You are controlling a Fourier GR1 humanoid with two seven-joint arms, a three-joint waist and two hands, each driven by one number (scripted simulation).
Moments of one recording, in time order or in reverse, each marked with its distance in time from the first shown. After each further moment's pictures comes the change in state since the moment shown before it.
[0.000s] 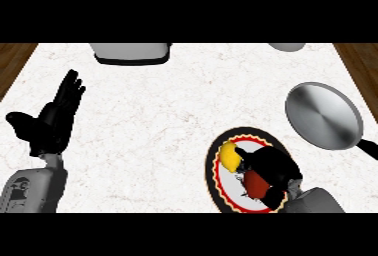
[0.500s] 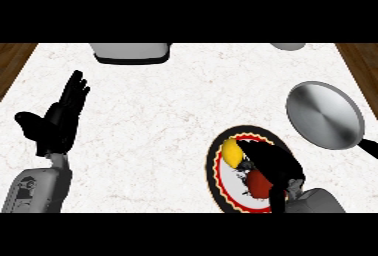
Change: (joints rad) left arm -0.002 -0.012 -0.024 0.005 -0.007 0.023 -0.001; right arm 0.008 0.018 -0.022 -0.062 -0.050 0.079 0.178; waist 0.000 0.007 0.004
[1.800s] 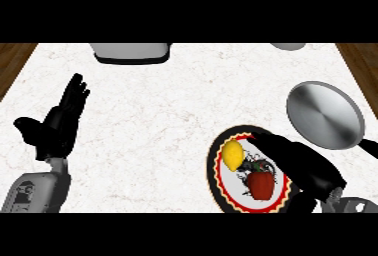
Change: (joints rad) left arm 0.030 0.030 -0.048 -0.017 0.037 0.038 -0.012; right arm 0.039 -0.138 -0.059 -0.310 -0.313 0.027 0.090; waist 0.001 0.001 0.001
